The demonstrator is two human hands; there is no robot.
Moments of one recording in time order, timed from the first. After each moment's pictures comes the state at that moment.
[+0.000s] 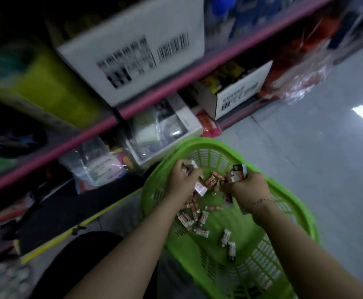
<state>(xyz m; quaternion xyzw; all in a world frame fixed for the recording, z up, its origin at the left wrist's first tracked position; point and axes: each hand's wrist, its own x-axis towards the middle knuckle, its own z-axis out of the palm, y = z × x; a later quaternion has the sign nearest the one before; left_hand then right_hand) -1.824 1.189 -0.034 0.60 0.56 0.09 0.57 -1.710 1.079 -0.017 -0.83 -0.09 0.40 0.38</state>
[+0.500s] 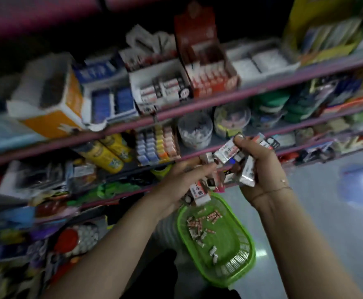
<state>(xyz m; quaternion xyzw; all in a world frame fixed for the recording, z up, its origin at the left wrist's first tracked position) -1.847 1.193 0.574 0.53 0.42 0.15 0.72 -1.701 1.140 0.593 -0.46 0.01 0.56 0.69</state>
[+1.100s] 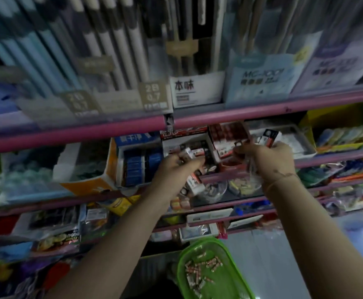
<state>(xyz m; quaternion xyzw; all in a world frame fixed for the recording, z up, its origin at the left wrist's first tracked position) -1.850 1.324 0.666 0.52 0.54 0.25 0.61 -1.674 1.283 0.684 -0.71 -0.20 0.36 0.56</state>
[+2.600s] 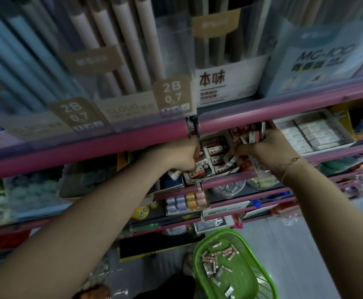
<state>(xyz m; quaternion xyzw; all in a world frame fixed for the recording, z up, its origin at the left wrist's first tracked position) -1.849 1.421 0.670 0.86 0.42 -0.18 0.24 -1.682 1.327 0.661 -0.71 -0.37 0.42 0.43</state>
